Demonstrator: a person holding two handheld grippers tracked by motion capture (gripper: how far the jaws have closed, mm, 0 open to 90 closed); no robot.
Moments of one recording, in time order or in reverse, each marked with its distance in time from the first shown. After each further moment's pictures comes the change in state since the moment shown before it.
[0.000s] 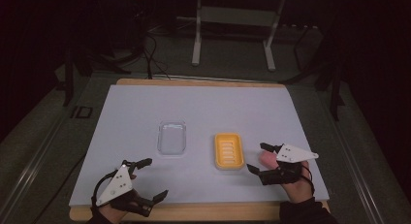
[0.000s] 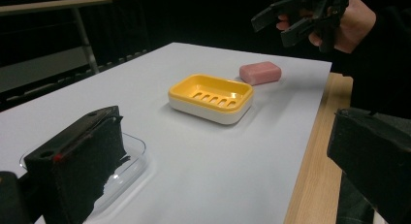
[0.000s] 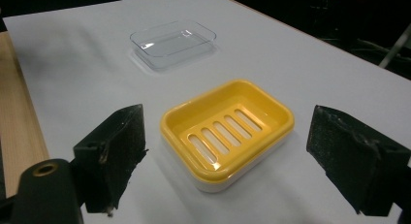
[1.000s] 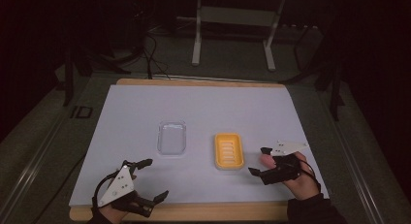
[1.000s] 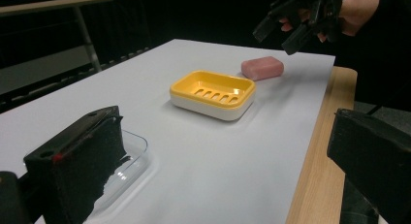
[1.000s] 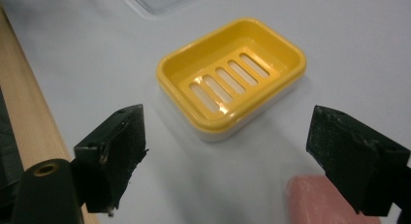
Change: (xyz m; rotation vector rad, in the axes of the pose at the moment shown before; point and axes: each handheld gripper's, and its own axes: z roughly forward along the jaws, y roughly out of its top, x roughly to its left) left arm -0.002 0.000 0.002 0.018 0.009 0.022; right arm -0.011 0.002 0.007 0.248 0.045 0.043
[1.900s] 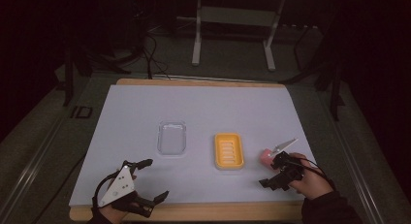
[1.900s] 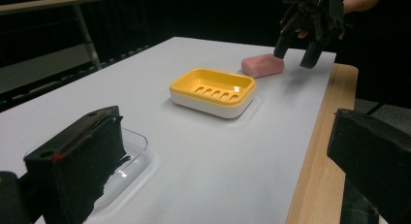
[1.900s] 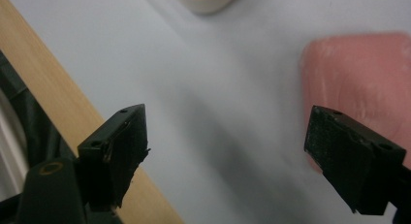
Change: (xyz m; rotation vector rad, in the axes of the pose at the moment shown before) left arm 0.000 0.000 0.000 0.007 0.002 0.003; right arm -0.013 -0.012 0.003 0.458 0.049 0.140
